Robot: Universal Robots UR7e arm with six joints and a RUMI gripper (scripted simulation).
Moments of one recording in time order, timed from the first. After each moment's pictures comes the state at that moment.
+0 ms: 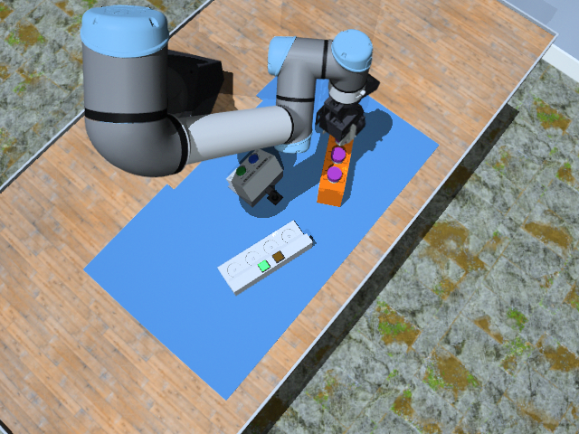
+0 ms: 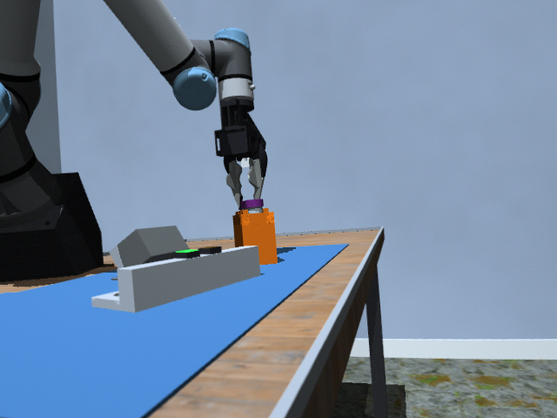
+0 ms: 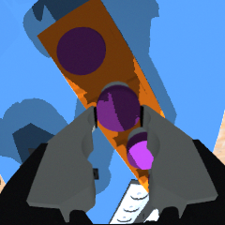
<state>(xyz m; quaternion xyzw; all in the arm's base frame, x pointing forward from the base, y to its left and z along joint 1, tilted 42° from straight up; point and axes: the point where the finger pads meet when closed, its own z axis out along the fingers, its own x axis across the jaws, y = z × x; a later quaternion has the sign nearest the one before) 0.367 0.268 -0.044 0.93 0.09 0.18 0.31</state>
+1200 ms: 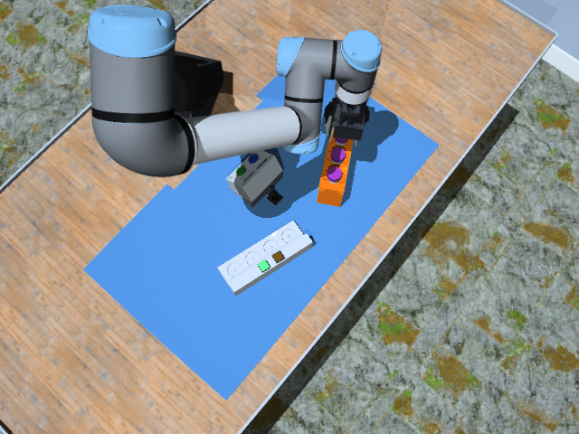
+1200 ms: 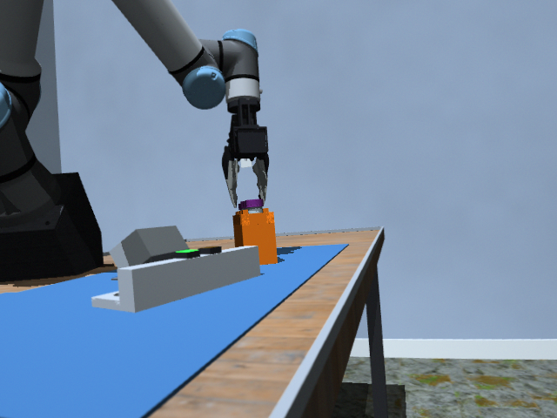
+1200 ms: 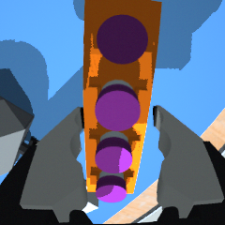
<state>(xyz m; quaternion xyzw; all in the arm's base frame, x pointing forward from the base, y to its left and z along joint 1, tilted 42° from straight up) 0.368 0.267 -0.044 0.86 0.35 0.08 0.36</state>
